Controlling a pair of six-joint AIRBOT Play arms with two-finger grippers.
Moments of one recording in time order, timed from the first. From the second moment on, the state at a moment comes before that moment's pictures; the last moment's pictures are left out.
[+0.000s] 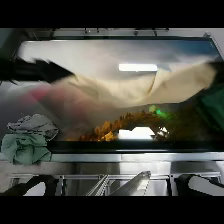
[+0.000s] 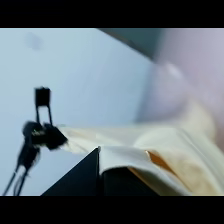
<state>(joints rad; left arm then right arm) 0.14 -1.19 1.36 -2.82 1.52 2.10 -0.65 -1.31 1.12 0.24 1.70 0.77</state>
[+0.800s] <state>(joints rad) 0.22 -1.14 1.54 -2.73 1.64 1.96 -0.71 -0.80 1.11 -0.08 1.30 1.04</state>
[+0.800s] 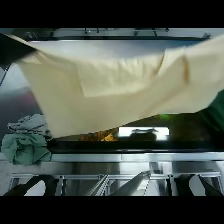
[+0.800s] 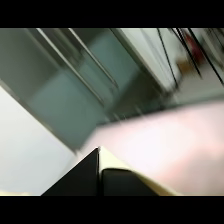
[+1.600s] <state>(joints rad) -0.06 -1.21 1.20 -2.83 1.79 2.18 -0.56 -0.65 0.75 -0.35 1.51 1.06</state>
